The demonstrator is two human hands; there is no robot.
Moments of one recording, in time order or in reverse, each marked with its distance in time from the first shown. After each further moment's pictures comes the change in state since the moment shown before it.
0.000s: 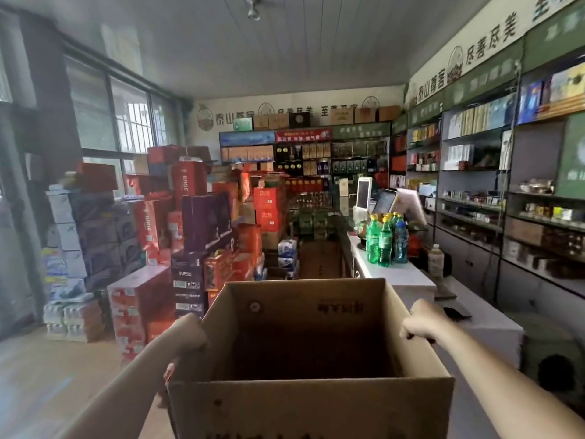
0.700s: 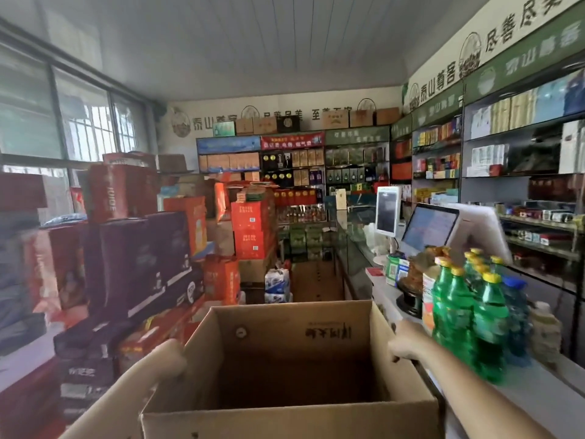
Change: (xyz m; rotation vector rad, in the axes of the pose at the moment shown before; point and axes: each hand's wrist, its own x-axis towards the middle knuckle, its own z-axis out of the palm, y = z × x) left_hand 0.664 0.132 0.051 0.113 -0.026 -0.032; right_hand 0.630 -0.196 0.077 -0.099 -0.064 -0.012
